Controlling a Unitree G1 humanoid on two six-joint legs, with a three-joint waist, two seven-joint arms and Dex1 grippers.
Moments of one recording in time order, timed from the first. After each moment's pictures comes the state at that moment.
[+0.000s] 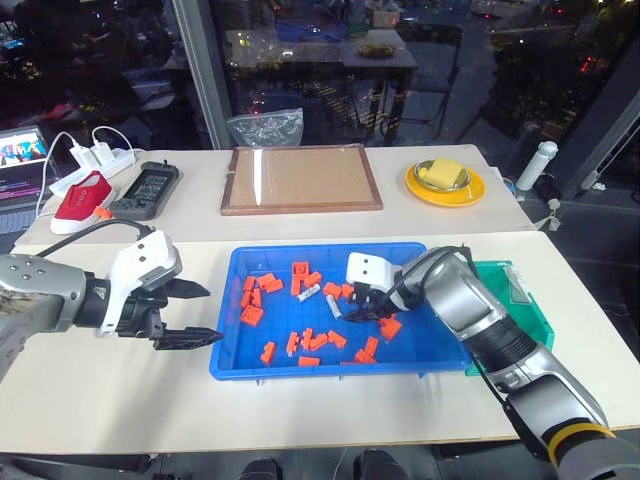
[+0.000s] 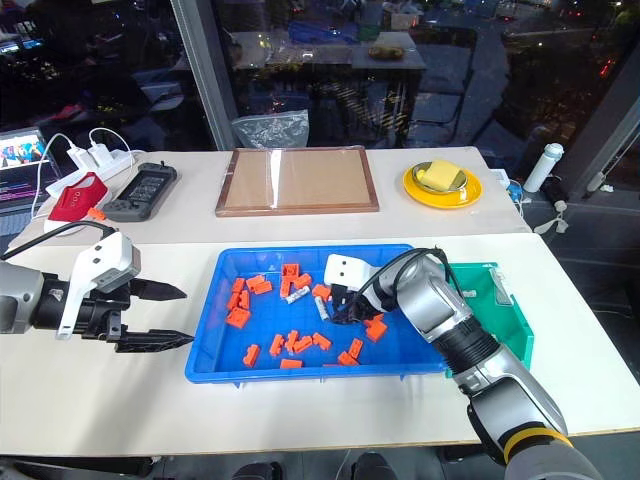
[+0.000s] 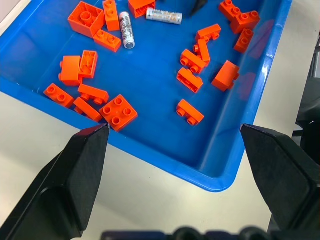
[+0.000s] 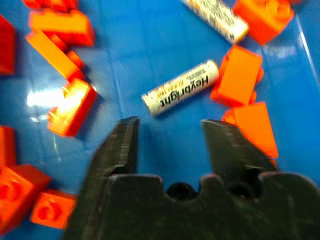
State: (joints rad) left arm -0.24 1.26 0.21 -0.44 -0.70 0.91 -1.11; right arm -0.81 -0.49 0.49 0.06 -0.11 0.75 1.17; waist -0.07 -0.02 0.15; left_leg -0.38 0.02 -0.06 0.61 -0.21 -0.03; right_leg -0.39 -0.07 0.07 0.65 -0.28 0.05
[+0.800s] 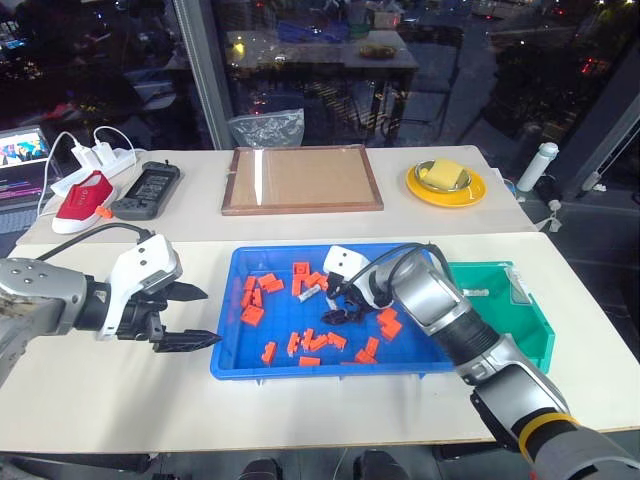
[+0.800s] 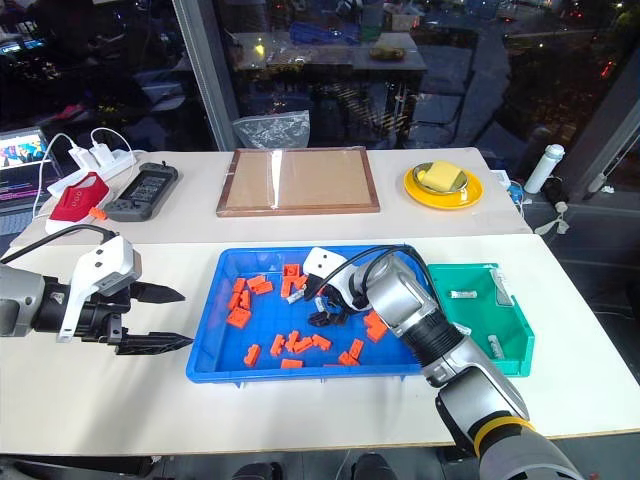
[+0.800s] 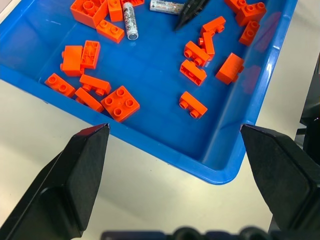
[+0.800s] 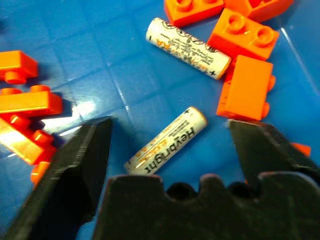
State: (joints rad) left arm -0.22 1.26 0.22 -0.45 -0.68 0.91 -1.11; right arm -0.87 -0.36 0.52 0.20 -0.10 0.86 0.98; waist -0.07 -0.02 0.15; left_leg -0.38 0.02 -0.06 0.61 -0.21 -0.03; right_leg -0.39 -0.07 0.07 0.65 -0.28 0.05
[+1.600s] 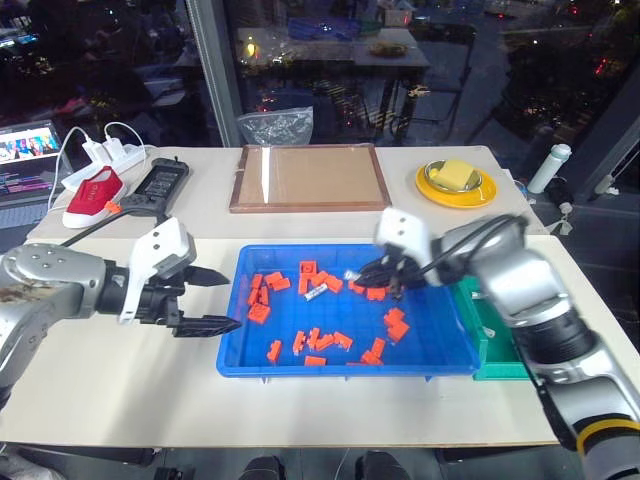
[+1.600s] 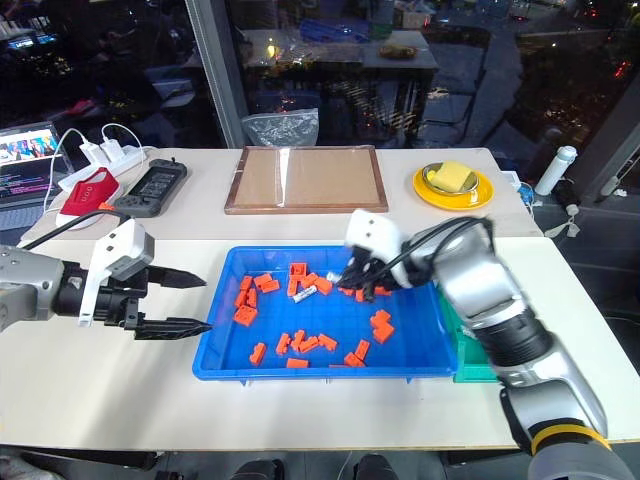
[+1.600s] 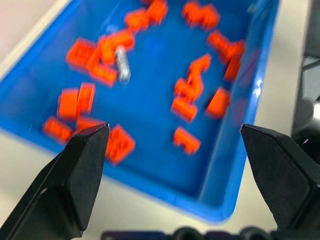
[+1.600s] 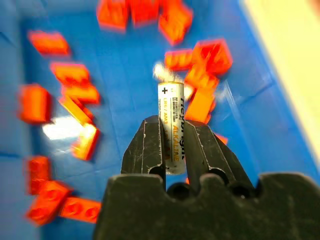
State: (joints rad) left arm -0.44 1.15 0.09 -0.39 -0.71 0.89 -1.14; right arm -0.85 -0.79 0.19 -0.21 0.18 0.89 1.21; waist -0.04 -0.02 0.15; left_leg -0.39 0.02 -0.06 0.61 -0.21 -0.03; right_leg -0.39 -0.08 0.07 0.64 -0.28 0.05
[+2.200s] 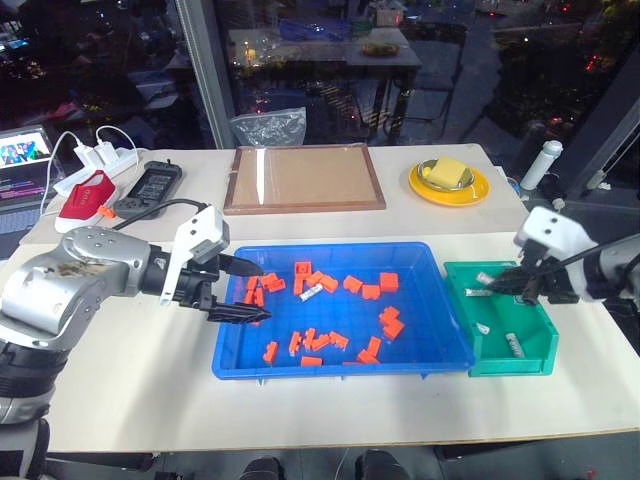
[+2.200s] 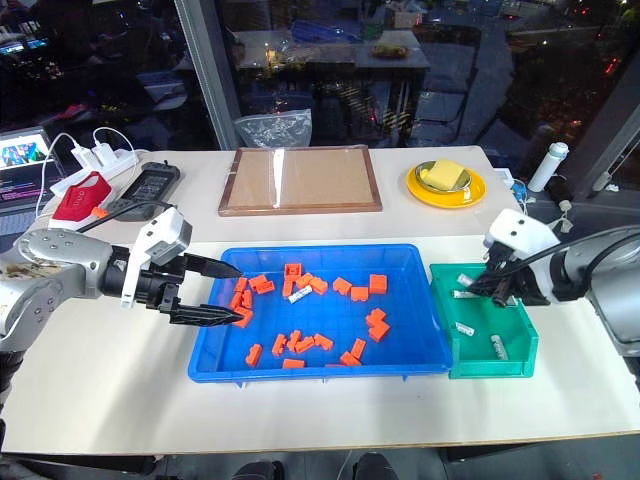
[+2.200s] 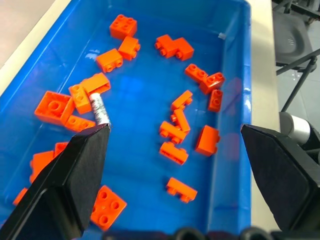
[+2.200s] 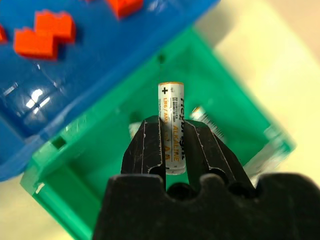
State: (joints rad) left arm -0.61 1.03 -0.08 -0.26 -0.62 0.84 -1.22; right arm -0.50 -1.15 0.03 -0.16 0.18 0.92 1.13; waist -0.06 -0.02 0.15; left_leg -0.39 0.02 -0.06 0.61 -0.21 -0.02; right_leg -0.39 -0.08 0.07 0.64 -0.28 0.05
